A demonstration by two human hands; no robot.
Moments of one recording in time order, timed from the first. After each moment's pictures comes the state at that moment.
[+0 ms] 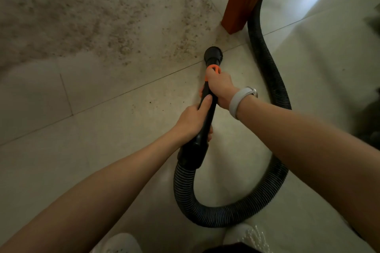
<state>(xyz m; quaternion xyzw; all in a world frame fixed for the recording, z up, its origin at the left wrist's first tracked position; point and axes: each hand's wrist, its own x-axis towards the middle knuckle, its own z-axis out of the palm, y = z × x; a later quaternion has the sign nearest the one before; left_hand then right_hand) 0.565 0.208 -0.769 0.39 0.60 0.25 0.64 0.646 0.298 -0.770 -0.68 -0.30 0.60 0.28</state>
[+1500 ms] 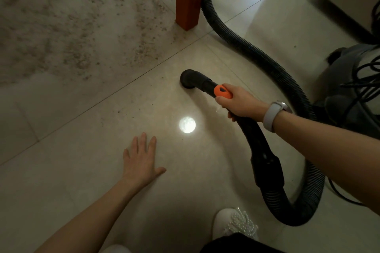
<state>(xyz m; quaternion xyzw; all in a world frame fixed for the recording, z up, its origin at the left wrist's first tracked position) 0.519 0.130 -0.853 0.70 0.63 -0.23 0.24 0.785 0.236 -0.753 -0.68 -0.55 0.48 0.07</state>
